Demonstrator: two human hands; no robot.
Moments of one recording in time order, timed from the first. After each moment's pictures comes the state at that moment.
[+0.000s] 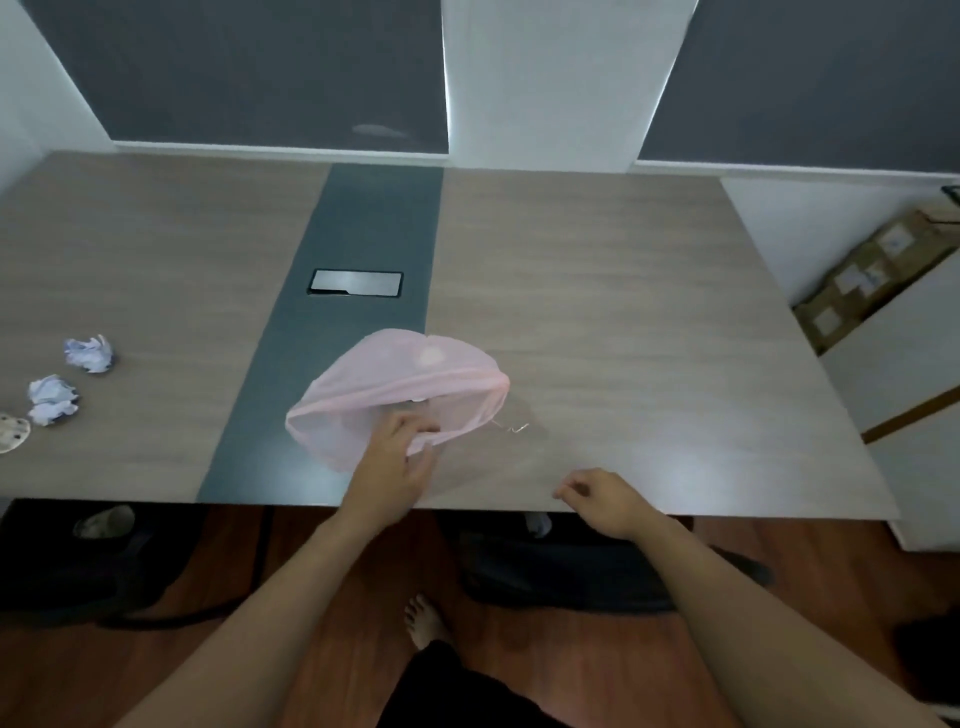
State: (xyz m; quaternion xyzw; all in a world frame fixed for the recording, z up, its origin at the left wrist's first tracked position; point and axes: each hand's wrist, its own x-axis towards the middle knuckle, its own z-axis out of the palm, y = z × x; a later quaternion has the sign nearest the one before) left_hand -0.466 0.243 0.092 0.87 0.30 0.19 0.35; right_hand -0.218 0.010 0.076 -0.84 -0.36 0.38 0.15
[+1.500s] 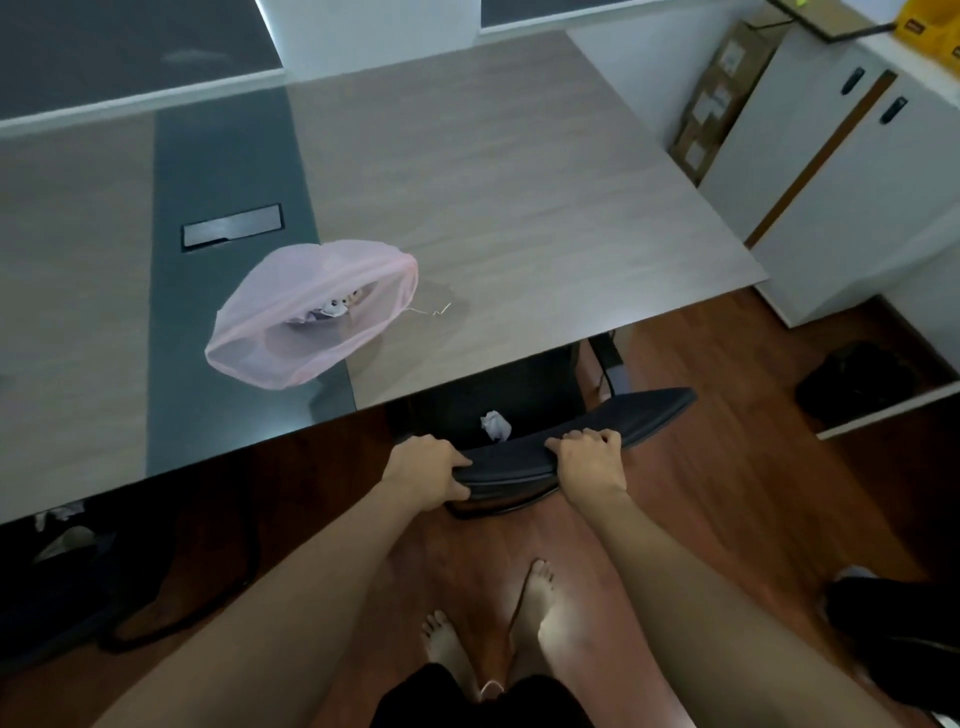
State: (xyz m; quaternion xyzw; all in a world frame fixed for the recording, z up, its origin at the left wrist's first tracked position) left_hand -0.513 0.080 0.046 0.95 0.11 -0.26 0.09; right_hand -0.403 -0.145 0.014 -0.94 -0.28 0.16 -0.11
